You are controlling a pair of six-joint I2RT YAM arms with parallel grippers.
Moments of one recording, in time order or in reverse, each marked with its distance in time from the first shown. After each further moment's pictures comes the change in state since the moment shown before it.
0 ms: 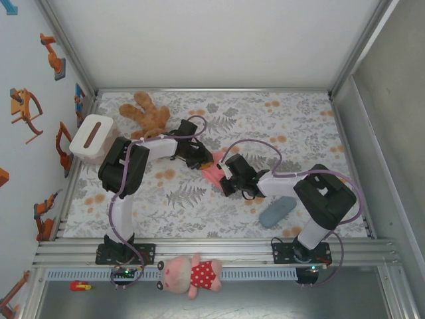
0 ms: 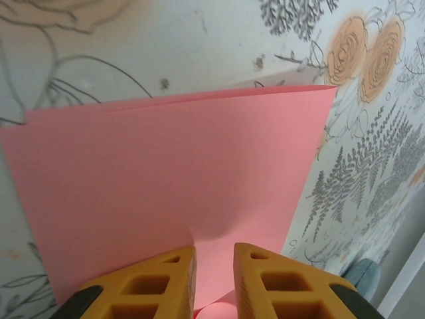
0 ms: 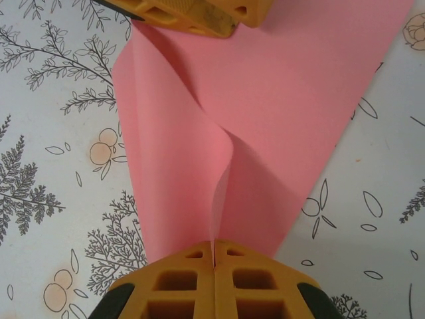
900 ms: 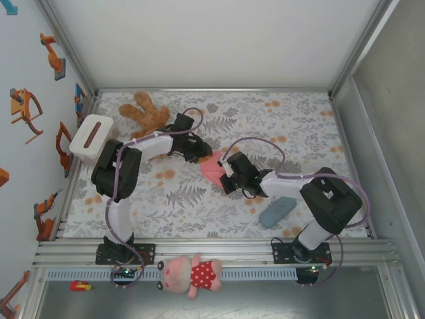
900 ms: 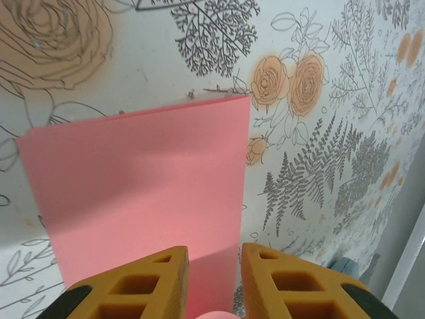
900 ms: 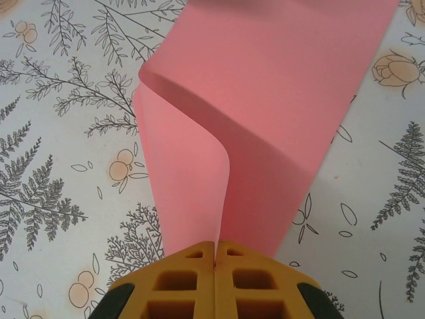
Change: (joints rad) left arm 0.018 -0.073 0.018 -0.021 -0.023 0.024; right arm -0.006 -0.055 0.000 -0.010 -0.001 0.000
